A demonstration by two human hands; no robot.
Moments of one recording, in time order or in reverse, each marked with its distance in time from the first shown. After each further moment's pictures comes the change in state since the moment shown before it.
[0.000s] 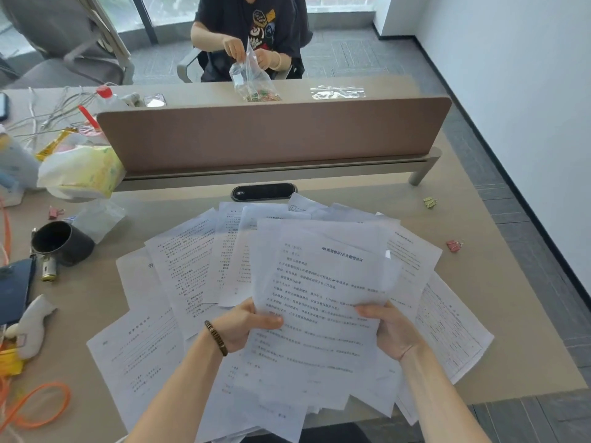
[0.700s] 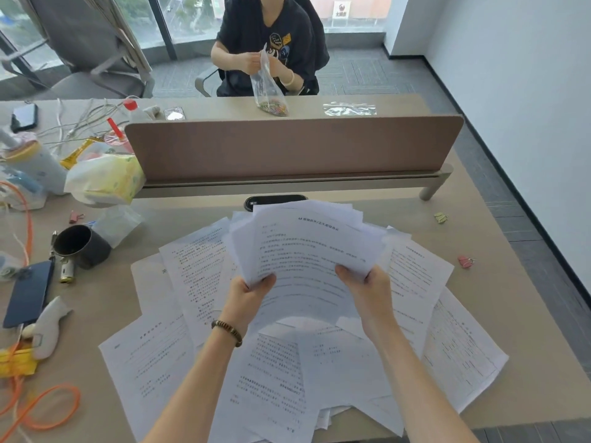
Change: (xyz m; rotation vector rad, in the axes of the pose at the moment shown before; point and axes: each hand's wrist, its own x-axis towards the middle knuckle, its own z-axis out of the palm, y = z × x) left_hand 0.002 0.031 0.005 0.048 0.669 0.404; right_hand 0.035 -0.026 0.087 -0.401 0.435 -0.484
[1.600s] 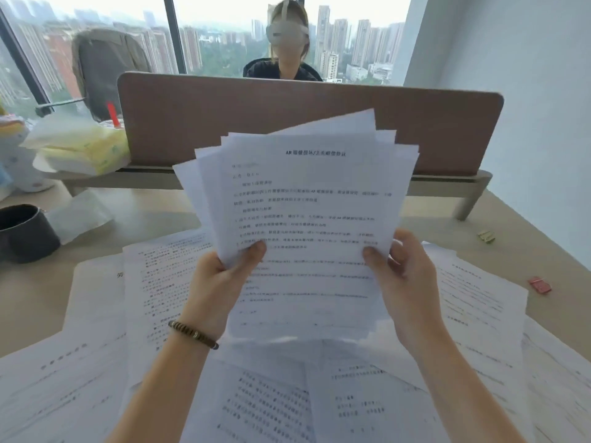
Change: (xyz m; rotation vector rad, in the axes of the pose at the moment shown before) left_hand 0.059 -0.092 -0.019 -0.062 0.085 0.514; right_hand 0.052 0.118 0.005 -0.082 -0.038 -0.520
